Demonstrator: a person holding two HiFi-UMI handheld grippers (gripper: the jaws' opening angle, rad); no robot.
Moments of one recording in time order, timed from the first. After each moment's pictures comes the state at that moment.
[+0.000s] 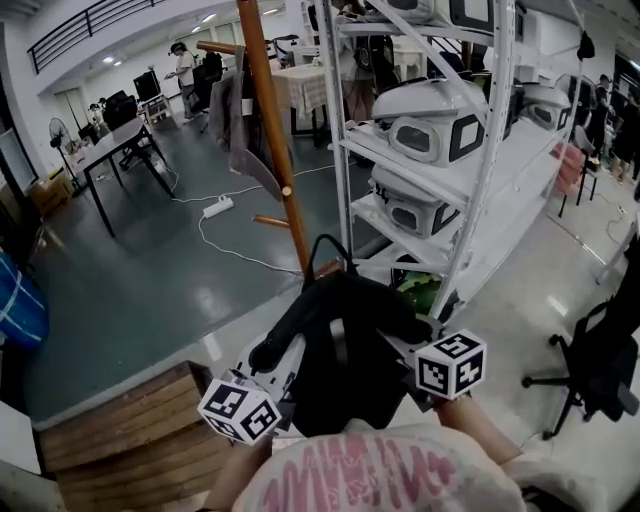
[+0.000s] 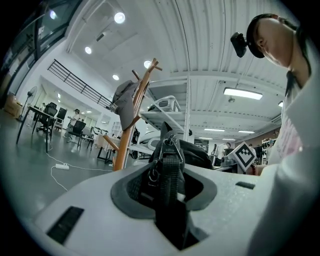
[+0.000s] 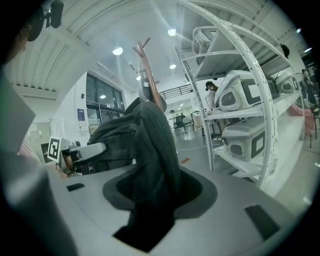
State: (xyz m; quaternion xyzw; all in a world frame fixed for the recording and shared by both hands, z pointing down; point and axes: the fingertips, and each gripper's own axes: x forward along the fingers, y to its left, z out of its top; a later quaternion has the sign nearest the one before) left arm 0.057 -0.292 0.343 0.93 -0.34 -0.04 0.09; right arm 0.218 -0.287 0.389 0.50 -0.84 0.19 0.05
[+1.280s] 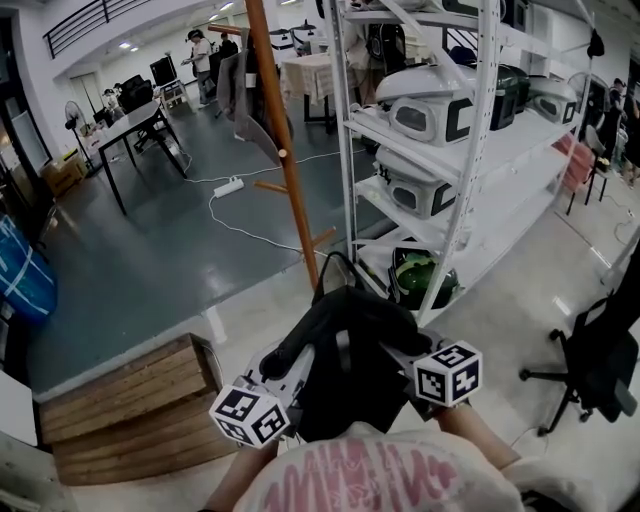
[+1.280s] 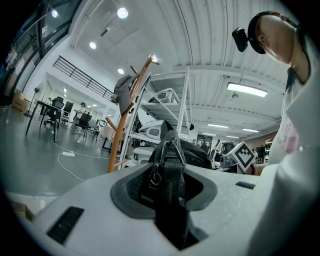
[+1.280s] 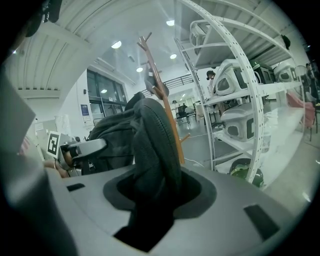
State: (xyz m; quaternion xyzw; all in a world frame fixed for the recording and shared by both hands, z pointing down) left arm 0.076 -0.188 0.400 0.92 -0.36 -0.02 0.12; right arm 0.228 -0.187 0.455 0.47 -0.85 0.22 0.09
